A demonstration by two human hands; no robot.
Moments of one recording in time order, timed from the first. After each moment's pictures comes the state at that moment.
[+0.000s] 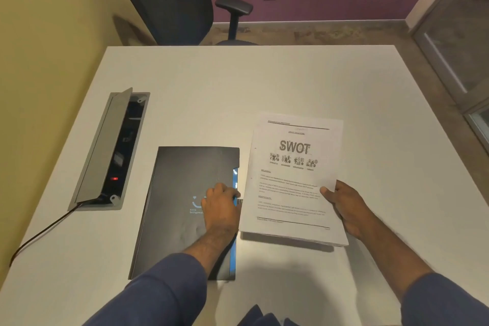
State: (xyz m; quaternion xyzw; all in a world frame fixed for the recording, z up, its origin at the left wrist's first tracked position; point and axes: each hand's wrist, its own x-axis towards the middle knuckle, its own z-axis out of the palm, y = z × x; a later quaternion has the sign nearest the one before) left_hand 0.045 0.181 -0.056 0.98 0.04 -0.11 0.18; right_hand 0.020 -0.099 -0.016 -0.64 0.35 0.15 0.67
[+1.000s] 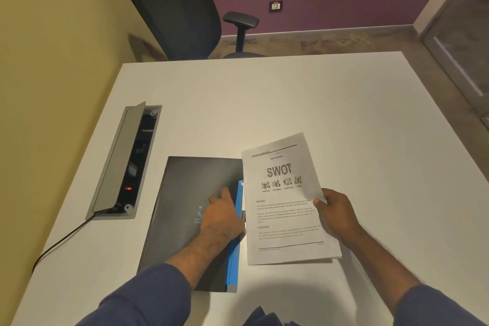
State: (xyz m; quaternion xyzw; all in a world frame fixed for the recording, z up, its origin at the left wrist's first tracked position) left_hand 0.051 0.199 -0.016 0.95 0.07 -0.27 0.11; right_hand 0.019 -0.060 -0.015 -0.83 0.24 0.10 0.49
